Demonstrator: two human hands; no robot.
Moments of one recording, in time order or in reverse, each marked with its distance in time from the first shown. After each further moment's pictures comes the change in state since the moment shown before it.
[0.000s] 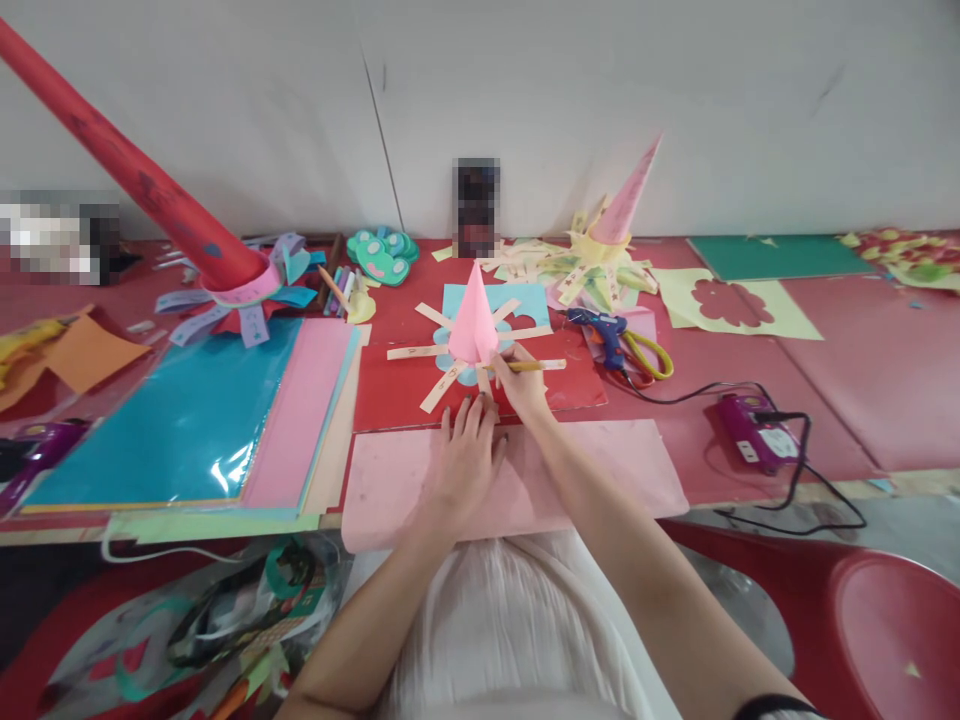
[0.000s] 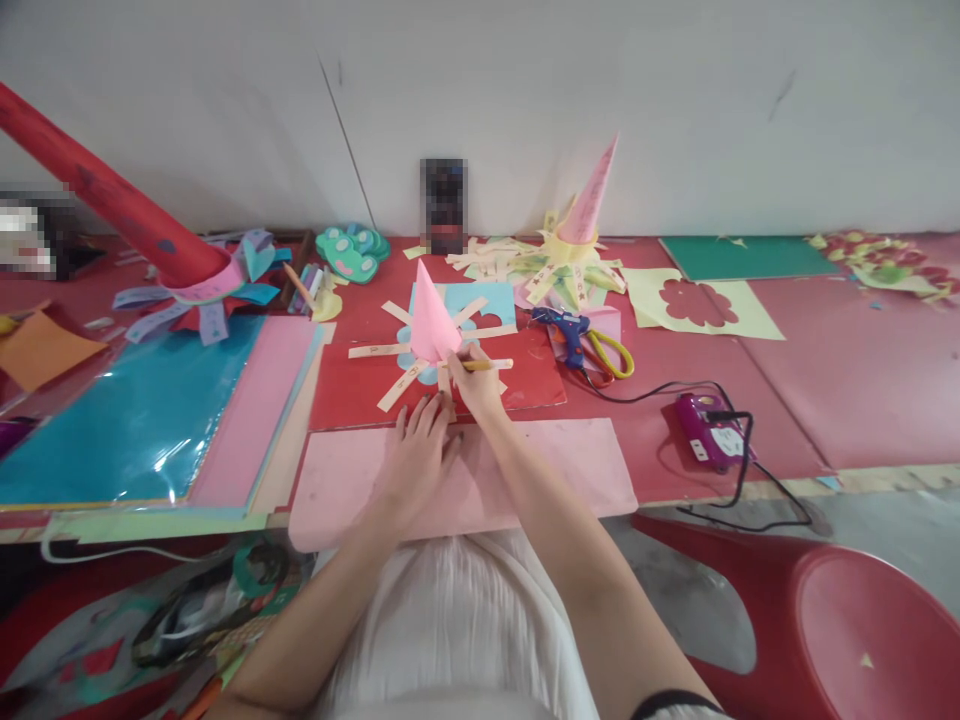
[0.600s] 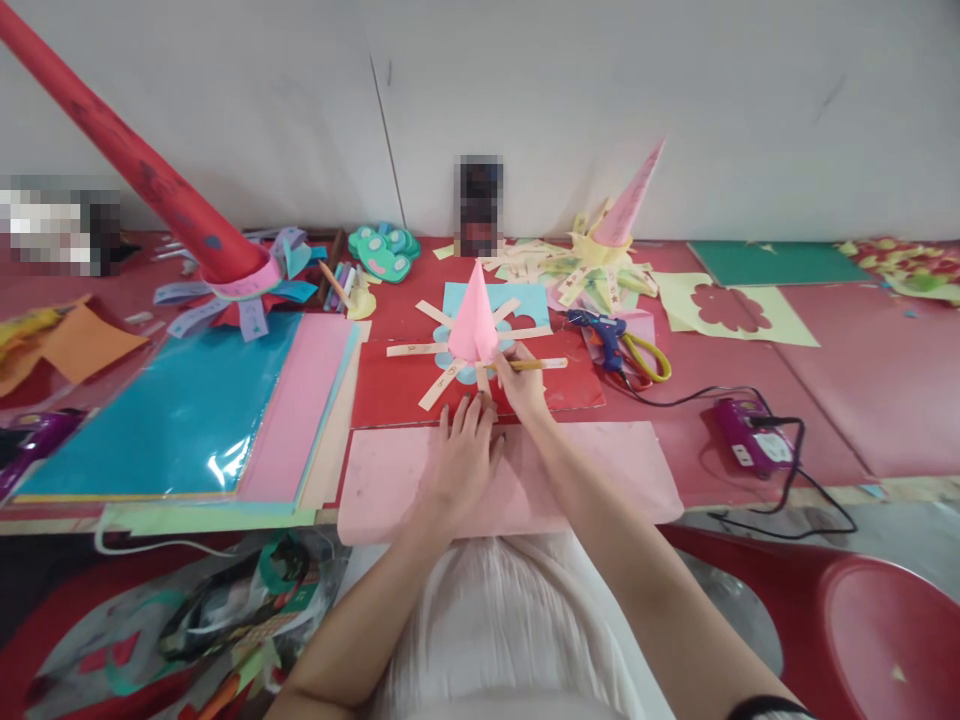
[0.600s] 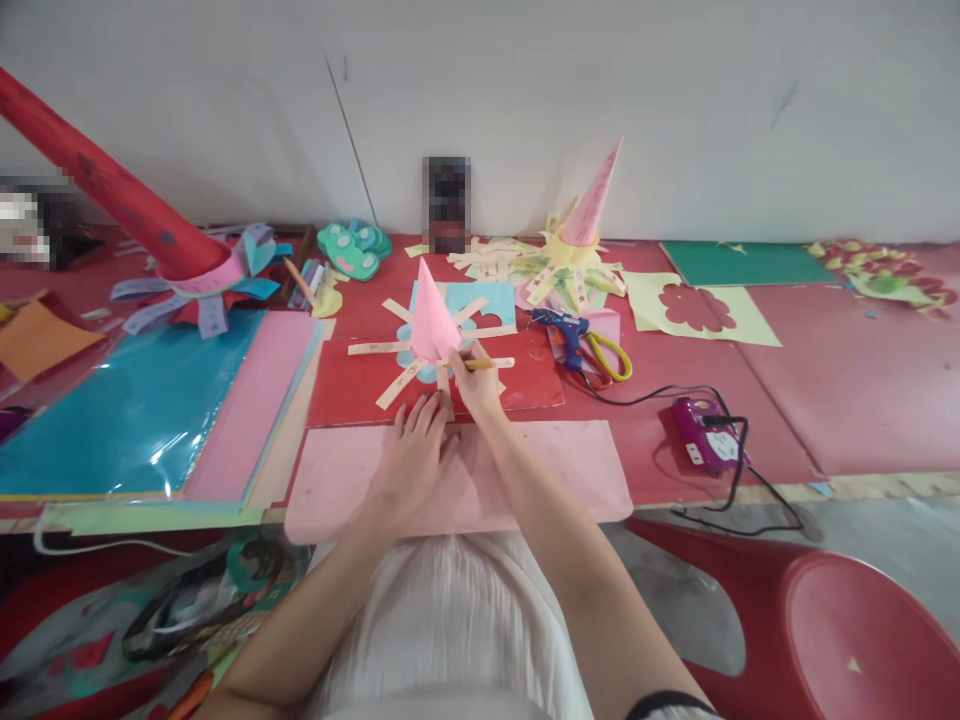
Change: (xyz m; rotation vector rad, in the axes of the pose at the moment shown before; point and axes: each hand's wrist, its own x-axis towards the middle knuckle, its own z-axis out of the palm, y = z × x) left_hand 0.001 0.002 -0.004 -0.010 -0.014 0.002; right_hand 0.001 -0.002 0.000 0.049 0.025 0.028
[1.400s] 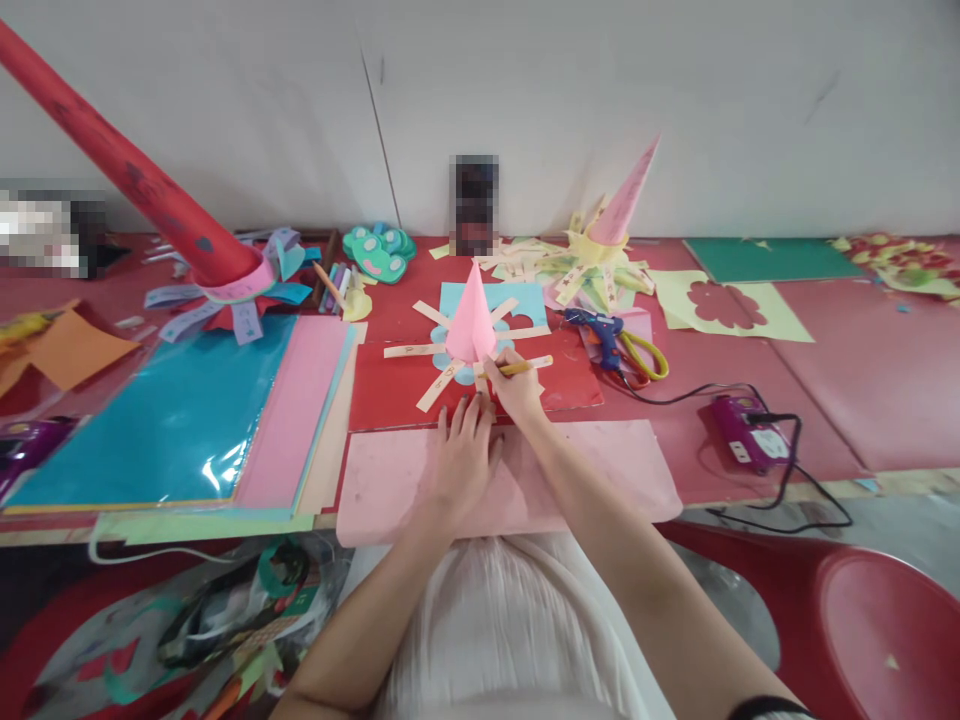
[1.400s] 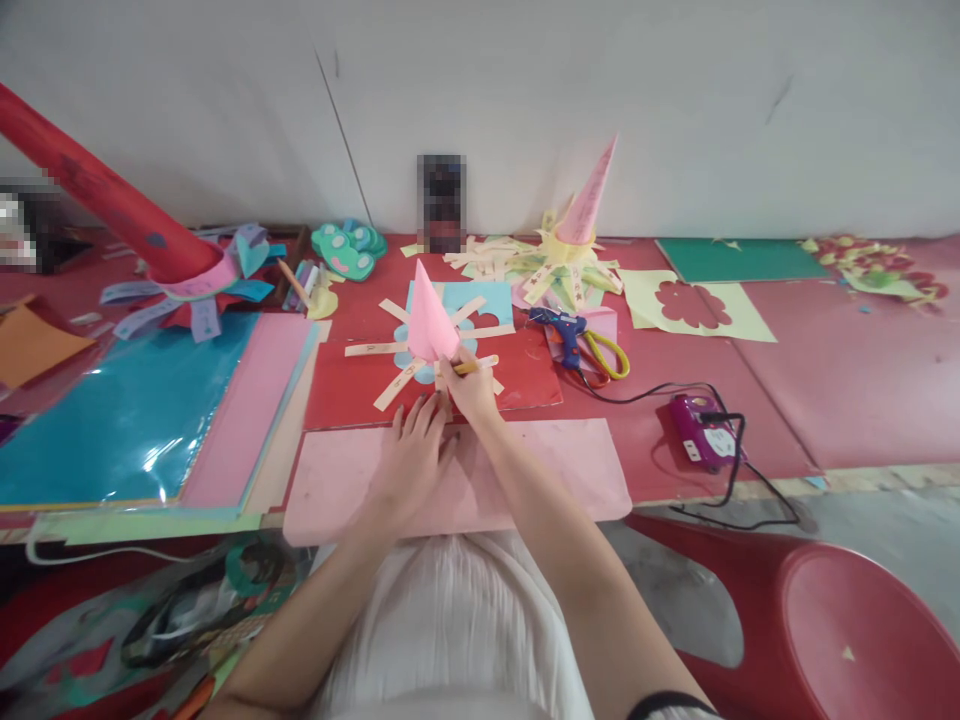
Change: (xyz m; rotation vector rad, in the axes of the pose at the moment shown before) left_hand 0.000 -0.001 0.001 -0.009 0.007 0.013; right_hand -0.006 0.000 0.001 -0.205 -0.004 -0.116
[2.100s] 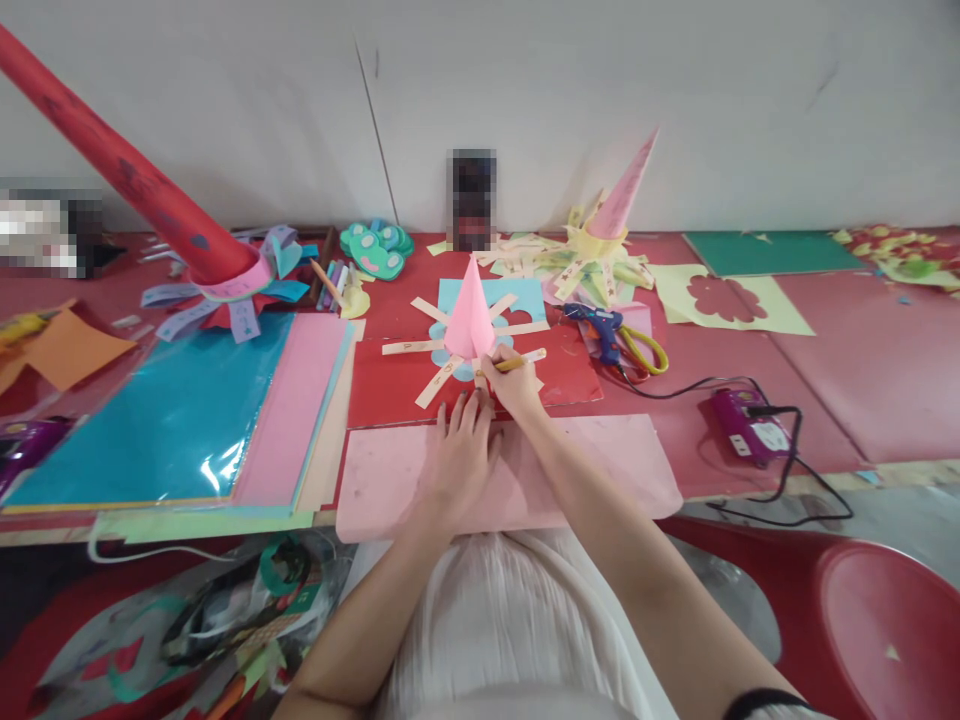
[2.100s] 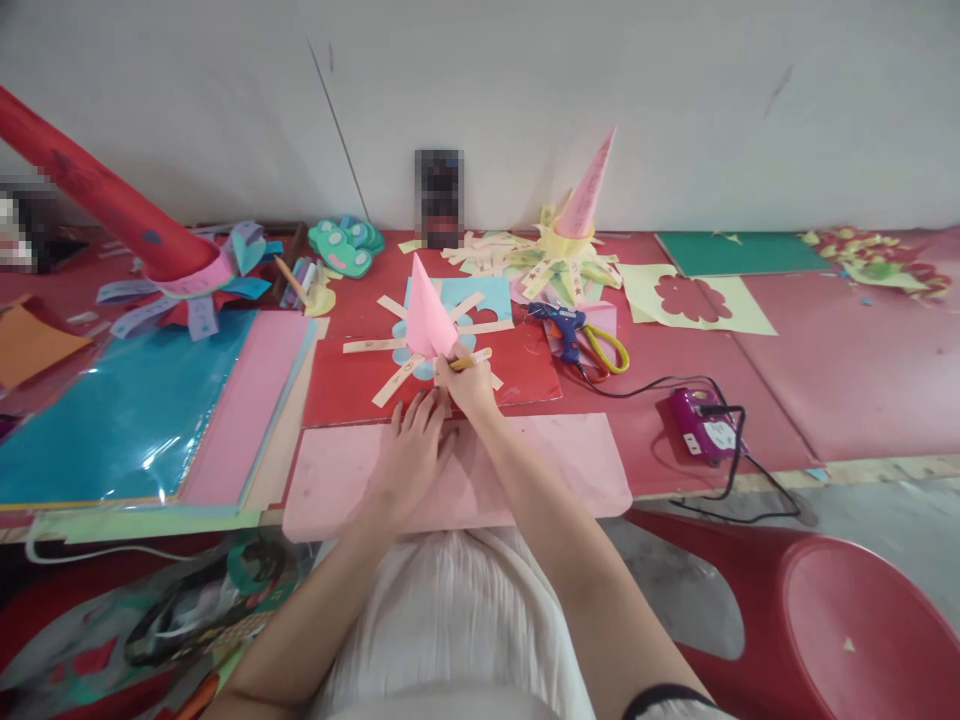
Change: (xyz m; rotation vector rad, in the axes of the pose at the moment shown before) left_hand 0.000 0.000 0.002 0.024 0.007 -0.005; right_hand 0.002 -0.003 -0.001 -0.086 -0.008 0.010
